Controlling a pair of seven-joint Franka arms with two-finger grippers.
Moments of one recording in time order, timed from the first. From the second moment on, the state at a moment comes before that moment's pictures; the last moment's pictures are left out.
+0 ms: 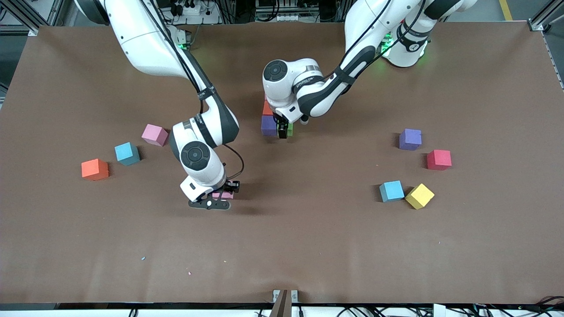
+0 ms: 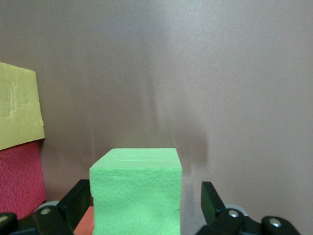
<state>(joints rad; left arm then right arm) -0.53 0.68 -0.51 -1.81 0.48 2.31 -2.79 0.57 0.71 -0.13 -1.53 0.06 2.23 0.50</state>
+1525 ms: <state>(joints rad) -0.08 0.54 -0.65 -1.78 0.47 2.05 -2.21 0.62 0.57 -0.02 -1.71 0.12 2.36 0.69</state>
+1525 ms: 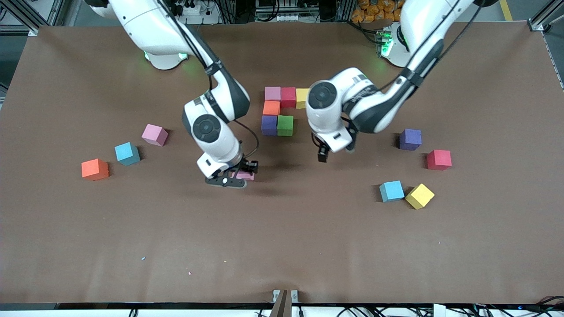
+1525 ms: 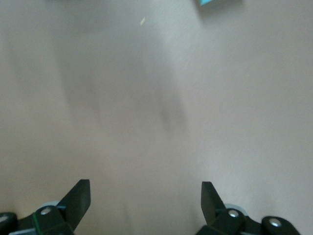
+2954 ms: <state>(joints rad) 0.34 0.63 -0.65 -1.75 0.47 2.09 -0.88 0.69 0.55 0.12 -1.94 -0.30 2.59 1.18</state>
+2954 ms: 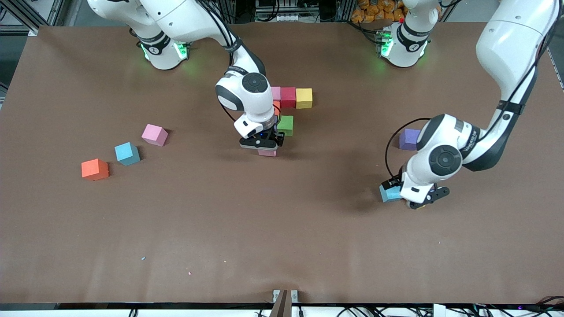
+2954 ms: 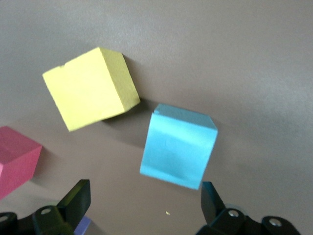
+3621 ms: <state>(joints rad) 0.34 0.68 -0.65 -1.73 0.49 2.12 -0.82 0.69 0.55 0.12 -1.95 -0.30 2.59 1.19</state>
